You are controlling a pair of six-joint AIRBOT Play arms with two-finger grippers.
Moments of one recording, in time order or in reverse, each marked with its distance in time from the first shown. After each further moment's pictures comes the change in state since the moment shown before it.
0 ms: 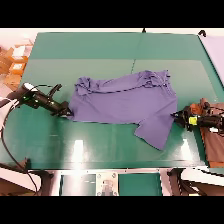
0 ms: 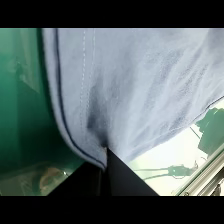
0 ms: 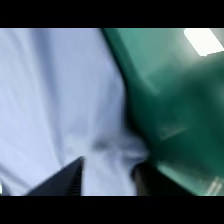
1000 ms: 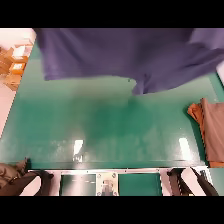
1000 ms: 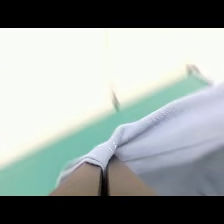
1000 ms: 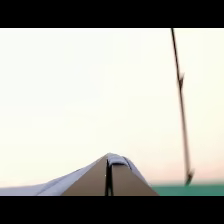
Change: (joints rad) left arm 0.000 0.732 0.993 0.042 0.120 -0.069; right arm -0.101 0.560 1.091 0.384 0.012 -0.087
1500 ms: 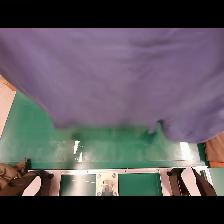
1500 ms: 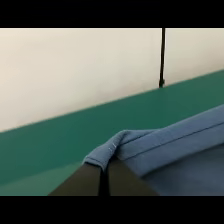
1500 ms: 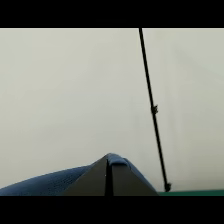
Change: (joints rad) left arm 0.000 0.076 -0.237 0.211 -0.029 -0.092; right arm -0.008 0.072 -0.112 -0.040 -0.040 -0.012
